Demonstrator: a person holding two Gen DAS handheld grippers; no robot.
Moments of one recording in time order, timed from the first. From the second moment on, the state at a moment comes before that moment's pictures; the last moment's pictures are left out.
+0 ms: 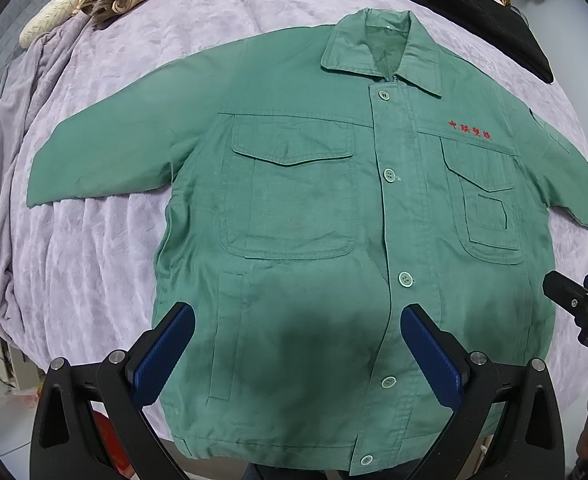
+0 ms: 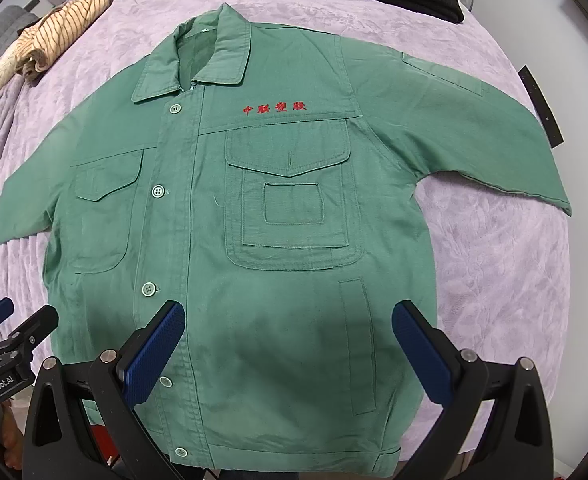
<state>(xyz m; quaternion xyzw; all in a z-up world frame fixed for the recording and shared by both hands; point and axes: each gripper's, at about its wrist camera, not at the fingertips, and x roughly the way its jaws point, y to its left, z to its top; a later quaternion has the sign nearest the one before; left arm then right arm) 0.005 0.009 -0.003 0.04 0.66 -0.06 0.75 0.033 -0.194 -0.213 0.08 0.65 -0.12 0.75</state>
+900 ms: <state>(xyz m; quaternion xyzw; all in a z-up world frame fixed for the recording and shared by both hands) 0.051 0.149 -0.048 -0.10 0.66 -0.03 0.74 0.055 -0.095 -0.237 0.05 0.64 -0.07 0.76</state>
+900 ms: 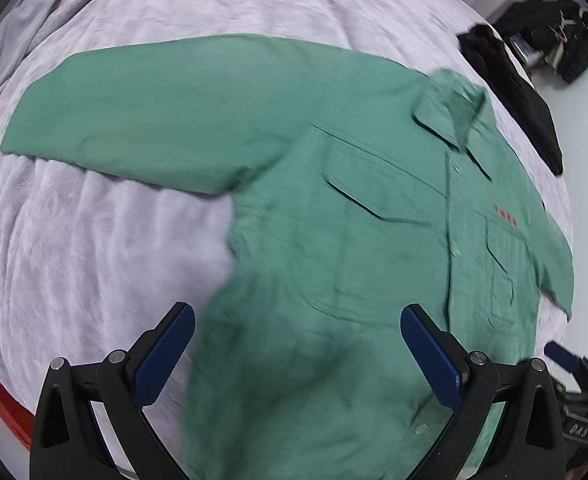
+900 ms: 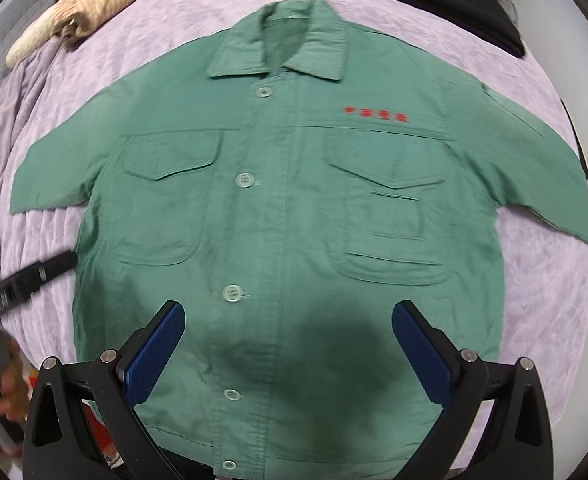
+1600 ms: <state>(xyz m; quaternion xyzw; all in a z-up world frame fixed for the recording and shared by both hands) 0.169 0.409 -0.119 -0.24 0.51 0.15 0.81 0.087 0.000 -0.295 0.02 0.67 -0.02 0.74</state>
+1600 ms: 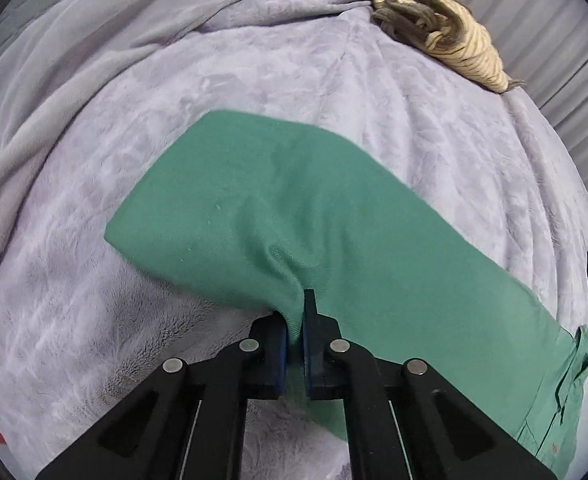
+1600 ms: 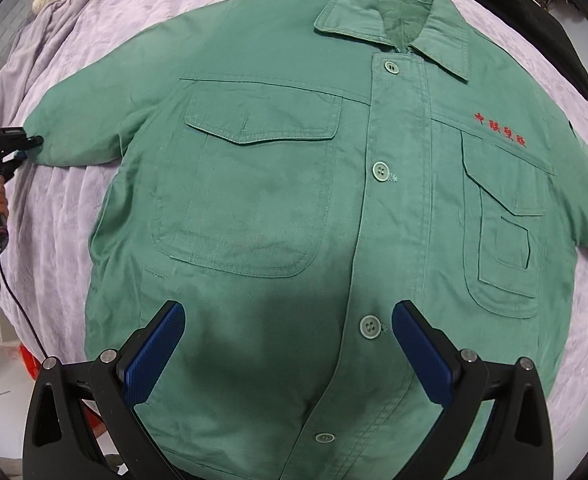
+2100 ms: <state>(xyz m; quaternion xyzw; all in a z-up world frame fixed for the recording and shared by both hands) 0.177 0.050 0.040 -0.08 0.42 -0.24 0.87 0.065 -0.085 -0.257 0.08 0.61 -0.07 0.78</state>
